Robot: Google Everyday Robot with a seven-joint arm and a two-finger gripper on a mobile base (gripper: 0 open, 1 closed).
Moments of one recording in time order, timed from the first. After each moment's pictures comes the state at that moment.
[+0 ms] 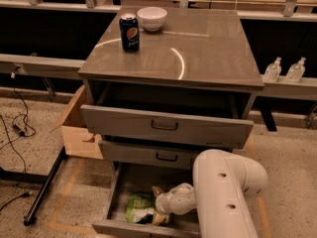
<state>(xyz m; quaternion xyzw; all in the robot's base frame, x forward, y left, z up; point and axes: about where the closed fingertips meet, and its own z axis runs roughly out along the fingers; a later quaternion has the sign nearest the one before) 0.560 0.022 0.142 -0.69 0.67 0.10 0.27</state>
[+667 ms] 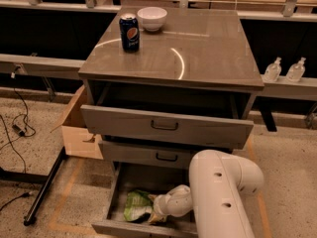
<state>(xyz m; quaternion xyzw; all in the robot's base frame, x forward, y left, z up) 0.550 0.034 0.133 -0.69 0.66 0.11 0.26</state>
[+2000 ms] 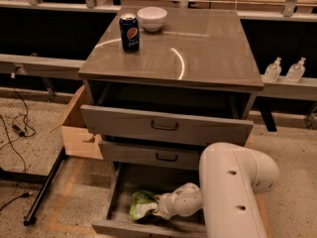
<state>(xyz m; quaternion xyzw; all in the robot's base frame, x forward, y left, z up) 0.540 0.012 0.179 -0.67 0.68 0.11 0.26</state>
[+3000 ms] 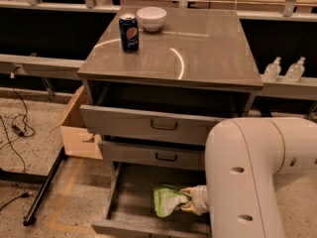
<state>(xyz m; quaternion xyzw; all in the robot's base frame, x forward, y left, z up) 0.505 -0.113 0.331 -0.68 0.65 0.12 0.30</state>
